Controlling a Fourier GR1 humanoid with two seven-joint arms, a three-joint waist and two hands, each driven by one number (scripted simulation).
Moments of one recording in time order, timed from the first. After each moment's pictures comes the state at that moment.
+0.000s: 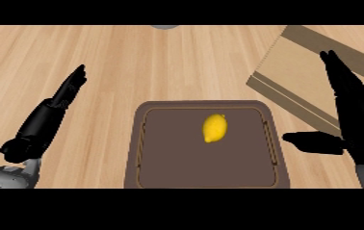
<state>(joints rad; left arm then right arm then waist) -0.11 0.54 -0.21 -1.64 0.12 0.08 -0.05 -0.24 -0.78 0.39 -1.98 0.50 -0.22 0.83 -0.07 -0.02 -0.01</state>
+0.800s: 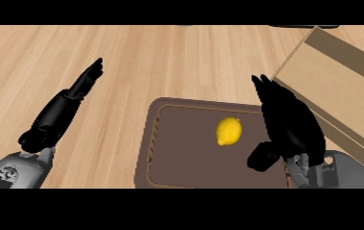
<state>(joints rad) -0.20 0.50 -0.25 -1.60 0.11 0.02 -0.07 -0.51 -0.58 0.65 -1.90 0.42 0.16 1.22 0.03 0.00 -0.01</state>
